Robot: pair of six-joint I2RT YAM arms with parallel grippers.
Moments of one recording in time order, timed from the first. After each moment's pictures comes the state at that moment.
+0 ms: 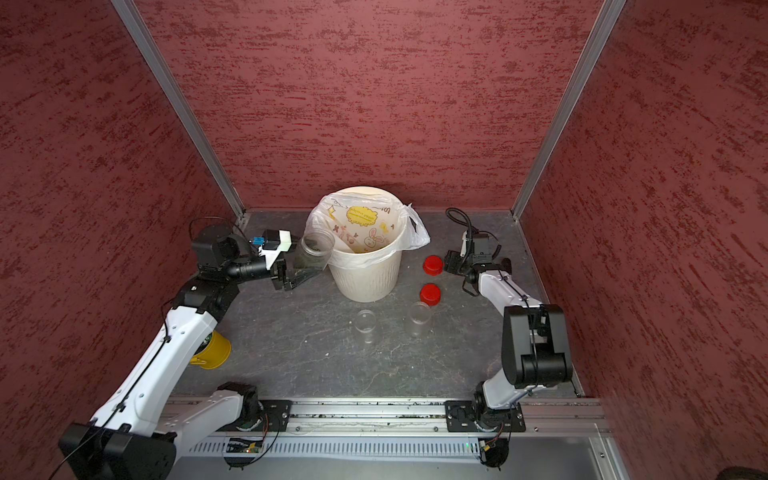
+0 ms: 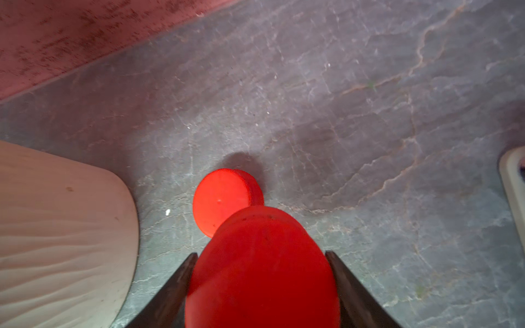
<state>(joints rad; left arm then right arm) -0.14 1.05 1.03 -0.22 1.10 0.42 0.02 1.58 0.95 -0.16 -0.12 0.32</state>
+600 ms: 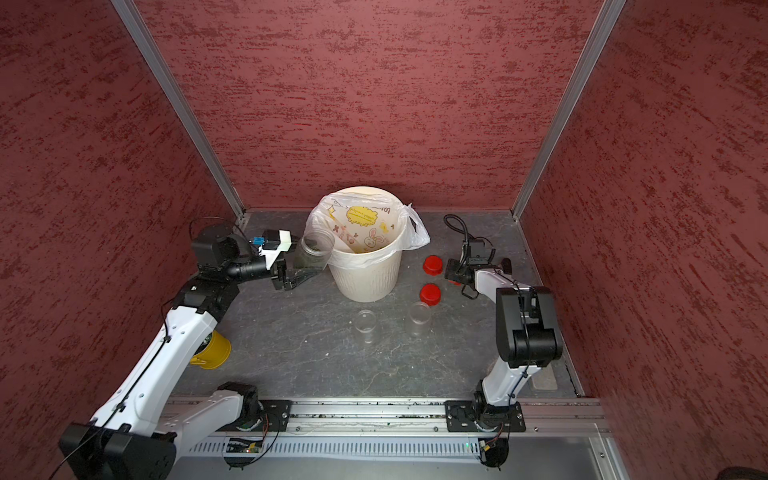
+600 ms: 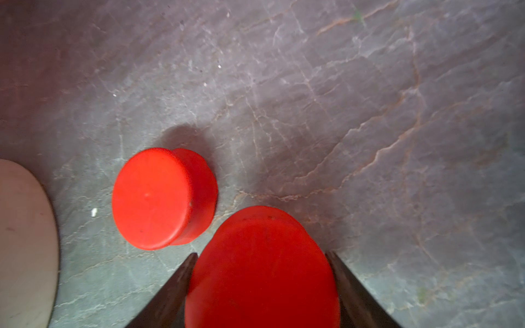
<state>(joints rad) -0.14 1.05 1.03 -0.22 1.10 0.42 0.01 1.72 0.95 -0.15 -0.07 0.32</state>
